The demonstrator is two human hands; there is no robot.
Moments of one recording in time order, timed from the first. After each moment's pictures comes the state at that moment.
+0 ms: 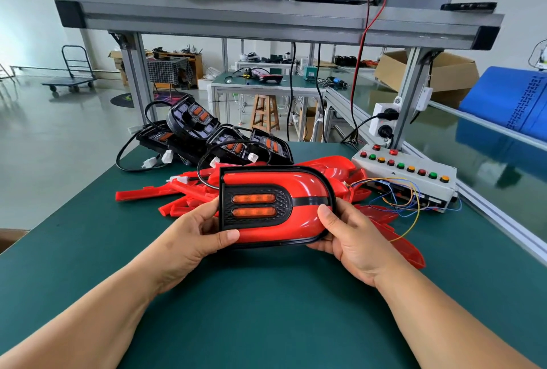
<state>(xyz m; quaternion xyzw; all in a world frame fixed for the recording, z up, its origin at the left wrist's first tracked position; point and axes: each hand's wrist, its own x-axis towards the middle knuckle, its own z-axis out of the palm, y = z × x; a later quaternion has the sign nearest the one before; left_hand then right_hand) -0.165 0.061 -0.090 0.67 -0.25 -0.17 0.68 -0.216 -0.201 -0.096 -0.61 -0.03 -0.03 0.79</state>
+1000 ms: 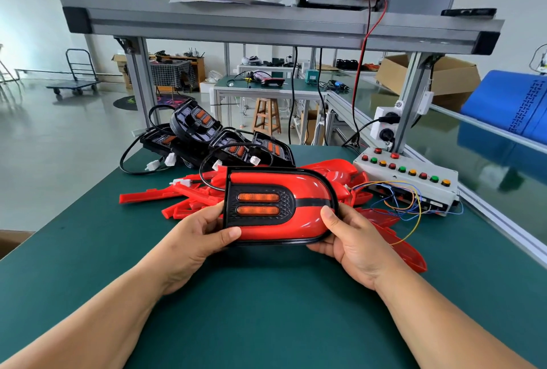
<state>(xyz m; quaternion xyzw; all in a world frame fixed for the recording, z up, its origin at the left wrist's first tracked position) -0.161 0.060 -0.094 0.66 -0.26 -0.16 0.68 -0.214 -0.200 -0.097 -0.59 -0.01 -0.03 0.81</state>
